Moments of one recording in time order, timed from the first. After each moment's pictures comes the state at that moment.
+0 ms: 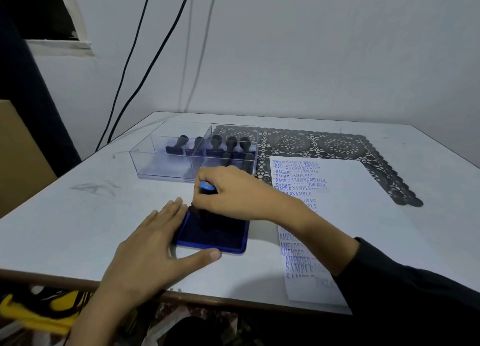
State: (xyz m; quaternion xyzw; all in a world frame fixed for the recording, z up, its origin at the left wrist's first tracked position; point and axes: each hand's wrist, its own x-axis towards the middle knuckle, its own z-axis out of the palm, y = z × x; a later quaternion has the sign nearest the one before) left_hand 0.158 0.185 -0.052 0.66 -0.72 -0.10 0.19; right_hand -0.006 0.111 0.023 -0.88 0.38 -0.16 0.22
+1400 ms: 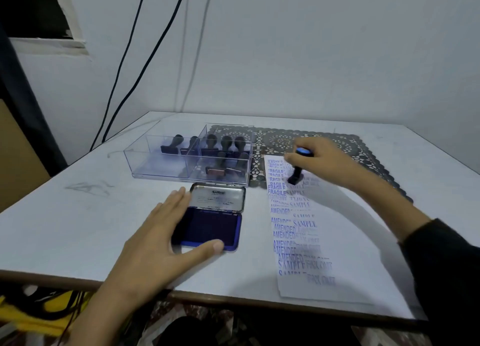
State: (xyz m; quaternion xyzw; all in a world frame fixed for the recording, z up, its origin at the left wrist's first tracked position) left_hand 0.138 0.196 -0.037 0.63 -0.70 -0.17 0.29; right_hand -0.143 0.059 0.024 -0.81 0.49 -0.28 0.17
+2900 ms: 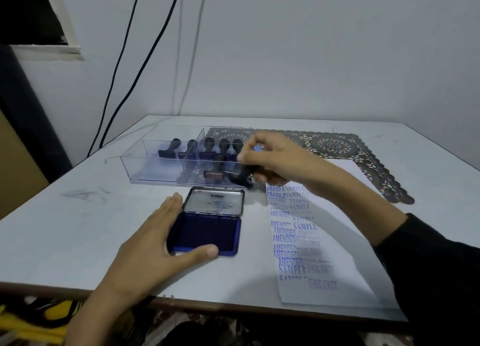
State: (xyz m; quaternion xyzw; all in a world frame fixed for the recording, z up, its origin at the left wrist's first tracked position) left_hand 0.153 0.182 -0.047 0.65 -0.68 -0.21 0.28; right_hand -0.077 0.091 0.049 -0.74 0.43 -0.29 0.42
